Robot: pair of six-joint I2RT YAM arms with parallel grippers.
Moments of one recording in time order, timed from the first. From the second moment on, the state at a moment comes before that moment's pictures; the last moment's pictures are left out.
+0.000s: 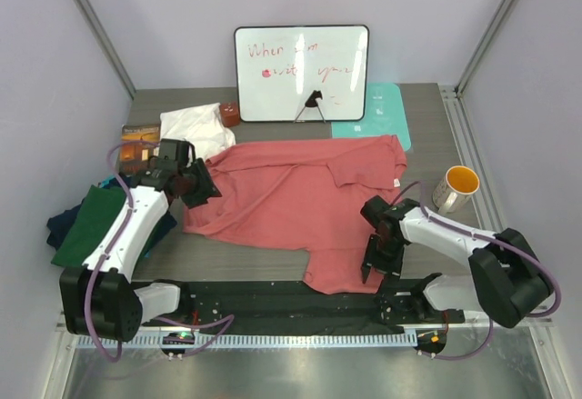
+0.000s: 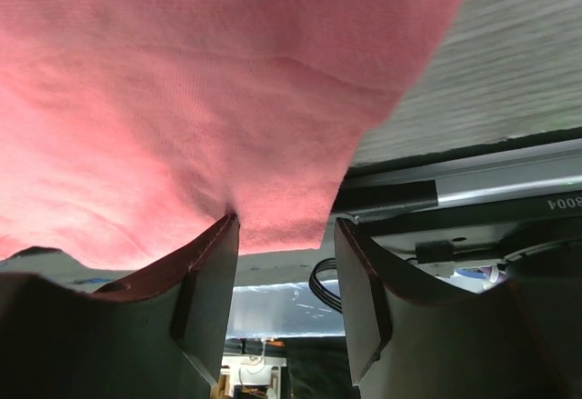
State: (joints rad) left arm -0.14 1.20 0.95 -0.75 0.10 -0.60; right arm 0.56 1.26 0.58 -0.98 -0.17 0.92
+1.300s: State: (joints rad) left arm -0.13 1.26 0.88 -0.78 0.03 -0.56; right arm 0.59 1.32 0.90 -1.00 -0.09 0.90
